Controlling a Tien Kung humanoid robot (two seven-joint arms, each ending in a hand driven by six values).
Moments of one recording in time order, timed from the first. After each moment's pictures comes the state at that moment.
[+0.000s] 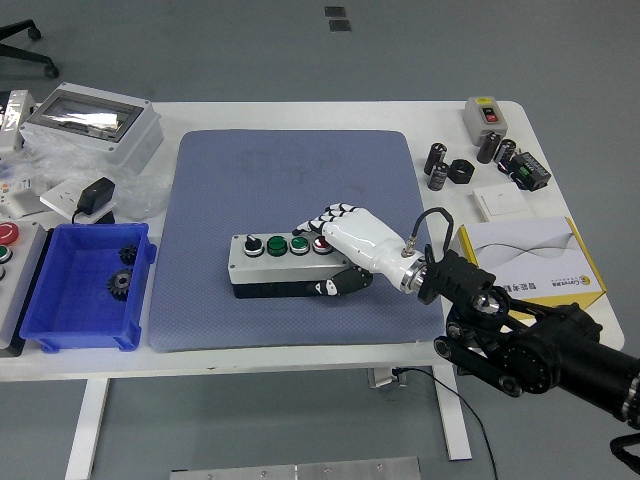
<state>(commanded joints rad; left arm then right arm) -0.06 0.13 -1.76 -0.32 1.64 0.02 0.31 0.66 -0.22 0.40 0.99 -1.95 -0.37 0.15</state>
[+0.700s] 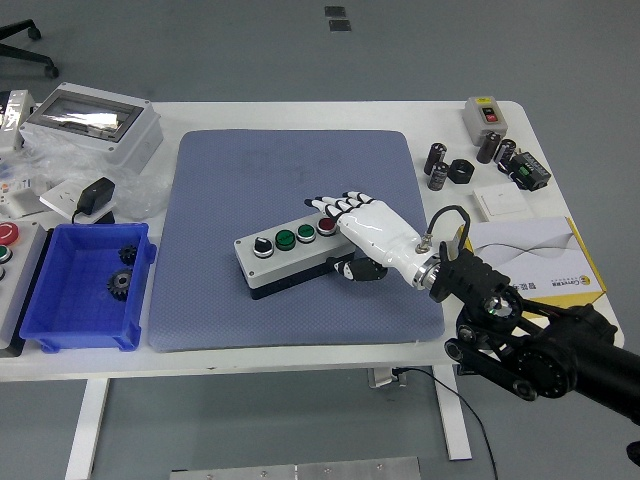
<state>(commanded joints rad) -0.06 0.13 -1.76 -0.32 1.63 0.00 0.29 0.64 -0.27 0.42 1.07 -1.97 -0.40 0.06</state>
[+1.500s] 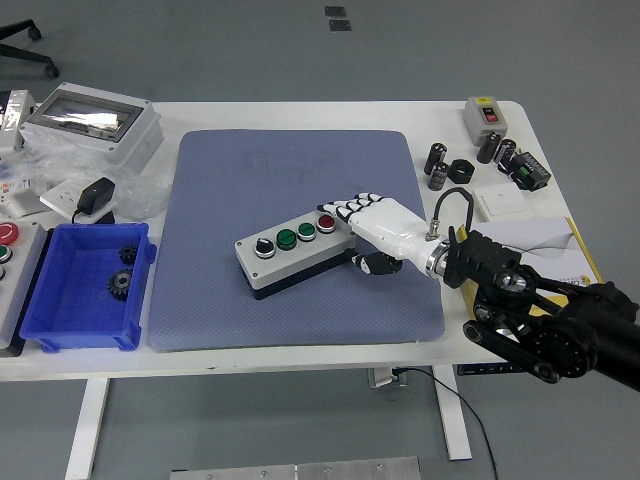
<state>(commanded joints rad) -0.06 0.13 -1.77 -0.32 1.64 -0.02 0.28 0.74 -0.35 0.37 1.11 -1.95 -0.18 0.04</state>
